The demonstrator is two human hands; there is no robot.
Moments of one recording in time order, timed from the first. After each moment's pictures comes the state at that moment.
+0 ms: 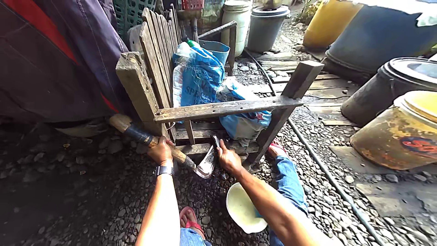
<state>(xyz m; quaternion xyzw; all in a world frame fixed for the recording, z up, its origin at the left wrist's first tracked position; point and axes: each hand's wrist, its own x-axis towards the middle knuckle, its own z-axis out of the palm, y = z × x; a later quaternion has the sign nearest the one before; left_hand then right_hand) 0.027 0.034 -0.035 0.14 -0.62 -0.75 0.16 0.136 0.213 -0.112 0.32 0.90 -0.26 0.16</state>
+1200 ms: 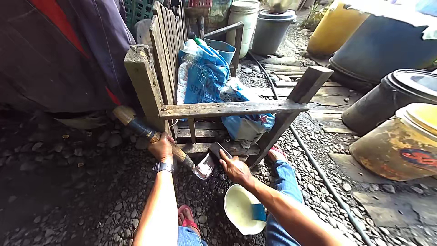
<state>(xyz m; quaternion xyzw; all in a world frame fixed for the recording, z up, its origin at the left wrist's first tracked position) 0.022 0.030 -0.035 0.12 -0.62 -0.75 0.17 0.164 0.220 -0.109 0.21 0.94 -0.19 0.19</state>
